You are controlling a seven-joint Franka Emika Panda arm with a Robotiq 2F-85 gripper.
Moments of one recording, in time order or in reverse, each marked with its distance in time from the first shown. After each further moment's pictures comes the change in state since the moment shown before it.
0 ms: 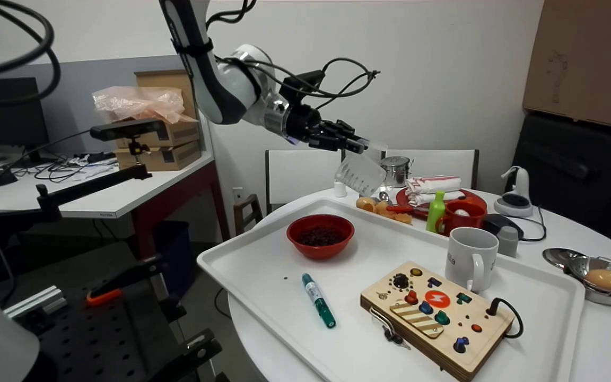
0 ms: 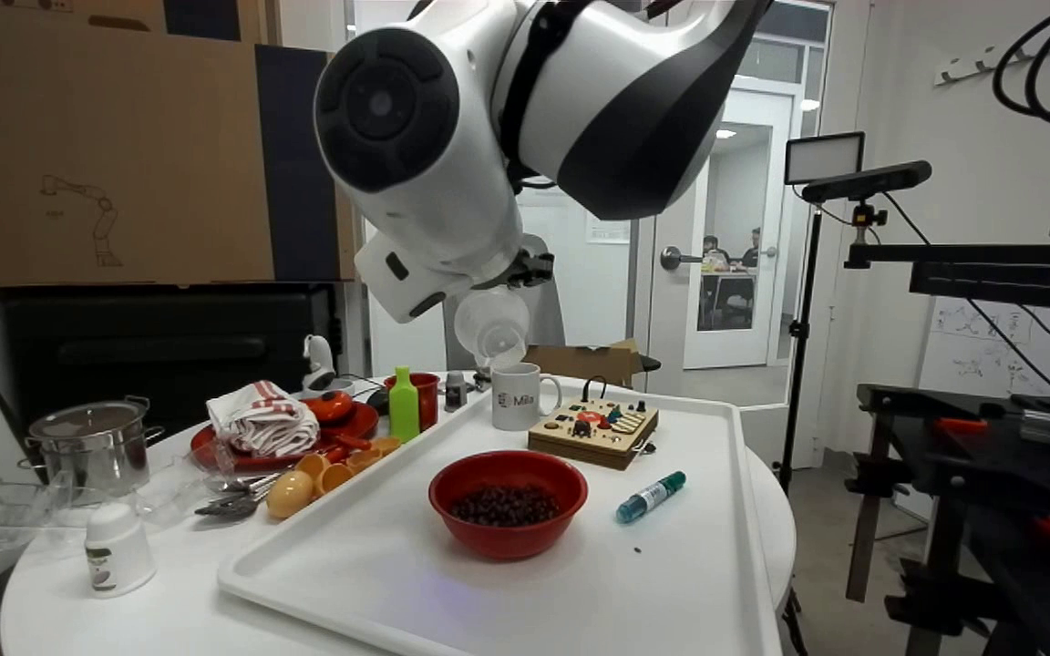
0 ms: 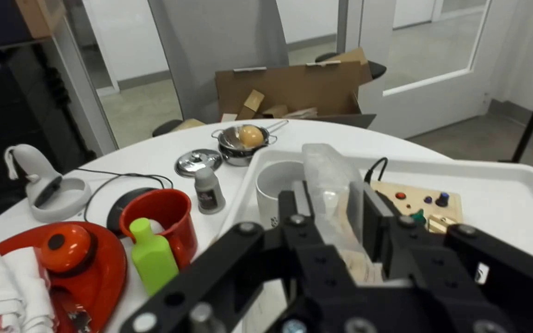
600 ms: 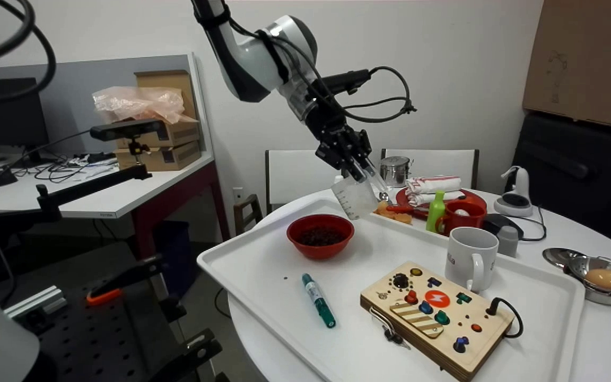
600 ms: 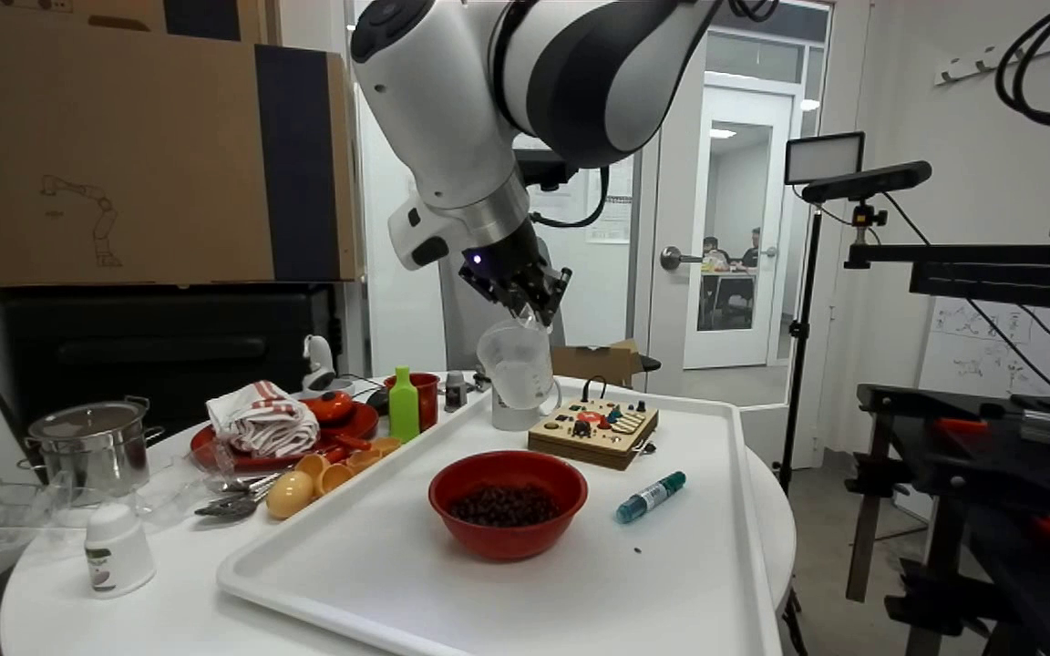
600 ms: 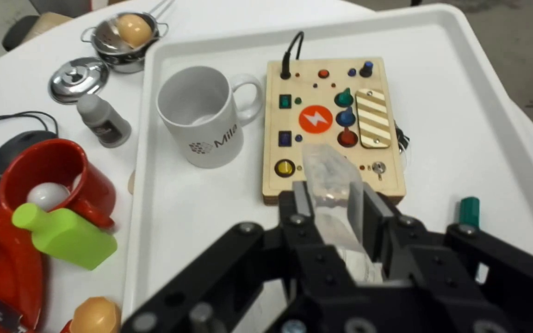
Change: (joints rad) arm -0.150 -0.077 -0.041 -0.001 0.396 0.322 -0.084
